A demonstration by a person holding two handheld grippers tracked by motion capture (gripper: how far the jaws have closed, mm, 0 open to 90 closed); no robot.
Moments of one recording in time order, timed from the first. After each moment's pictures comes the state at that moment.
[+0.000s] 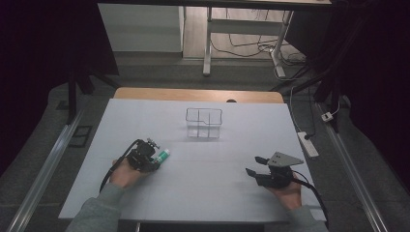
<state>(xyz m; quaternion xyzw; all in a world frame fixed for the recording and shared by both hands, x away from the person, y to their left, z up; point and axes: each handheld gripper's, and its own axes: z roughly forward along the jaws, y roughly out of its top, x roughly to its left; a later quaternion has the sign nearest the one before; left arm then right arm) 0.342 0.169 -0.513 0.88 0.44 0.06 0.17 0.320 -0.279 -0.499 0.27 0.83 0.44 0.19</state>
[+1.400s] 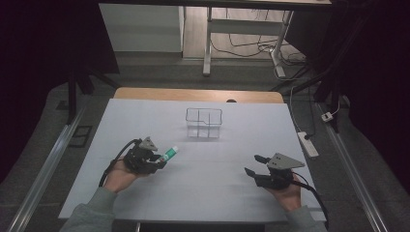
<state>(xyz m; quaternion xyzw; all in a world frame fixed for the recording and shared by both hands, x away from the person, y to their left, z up) 0.312 0.167 -0.477 0.88 0.35 0.09 0.30 0.312 -0.273 -0.491 0.25 0.82 0.46 0.21</state>
